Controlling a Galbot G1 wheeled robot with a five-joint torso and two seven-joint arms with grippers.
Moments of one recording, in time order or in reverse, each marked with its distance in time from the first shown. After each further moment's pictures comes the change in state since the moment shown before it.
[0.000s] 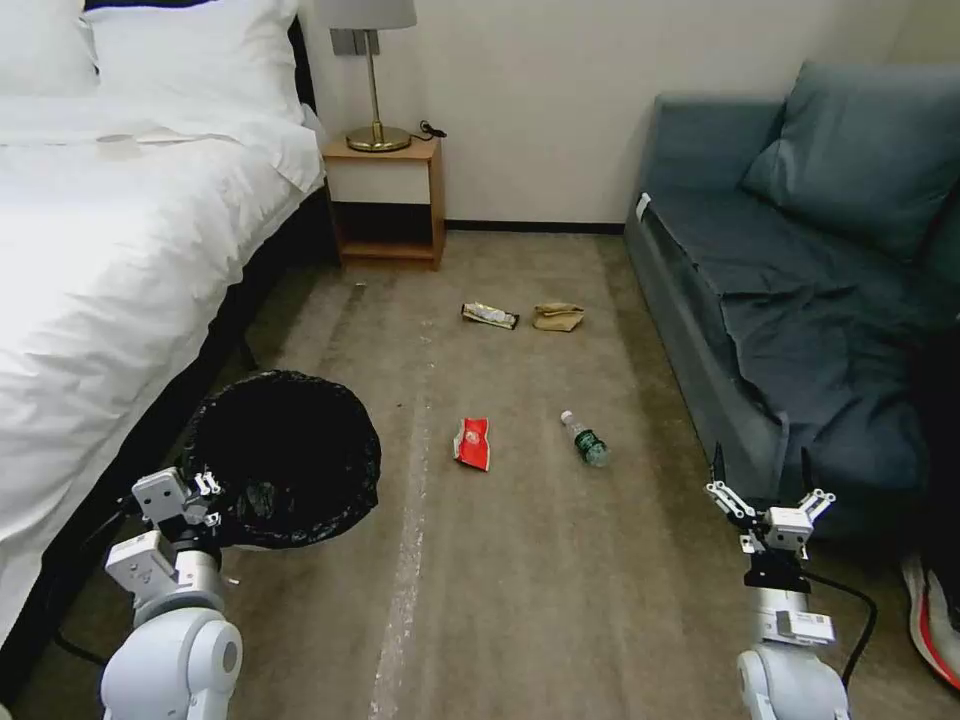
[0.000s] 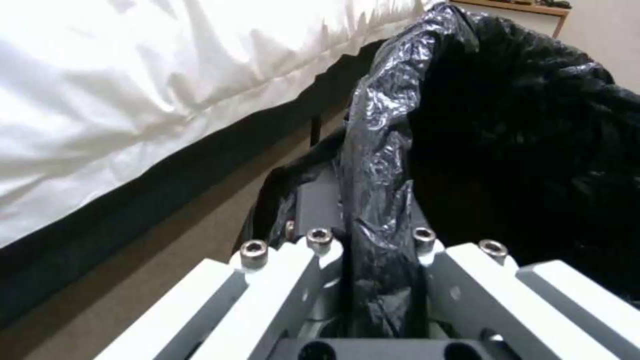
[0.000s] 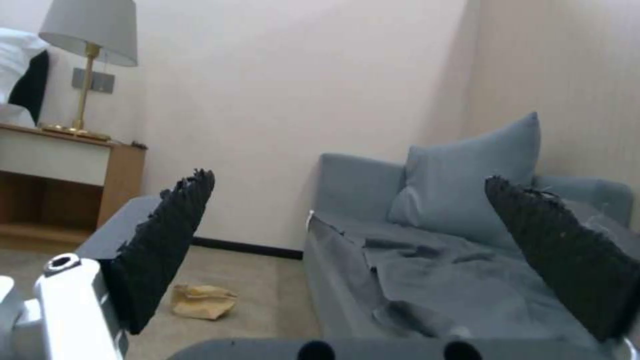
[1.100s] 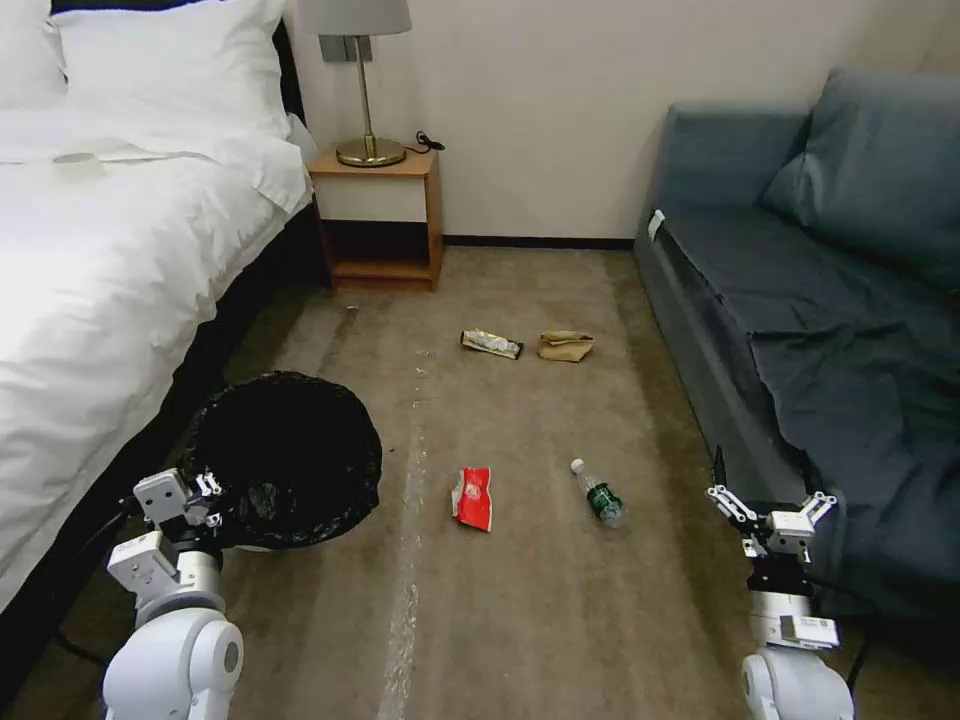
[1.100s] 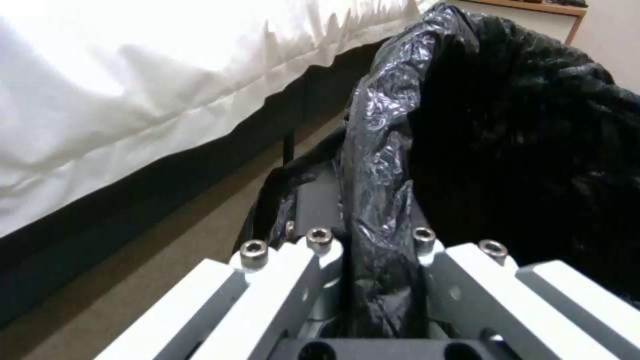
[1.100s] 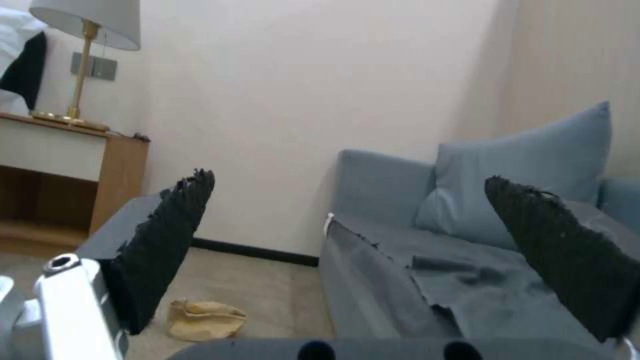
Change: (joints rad) left arm -0.001 -0.001 0.003 0.009 -0.001 -0.001 -0.004; right arm -0.002 -0.005 0.002 -0.016 0.002 0.012 -0.033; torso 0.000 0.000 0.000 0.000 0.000
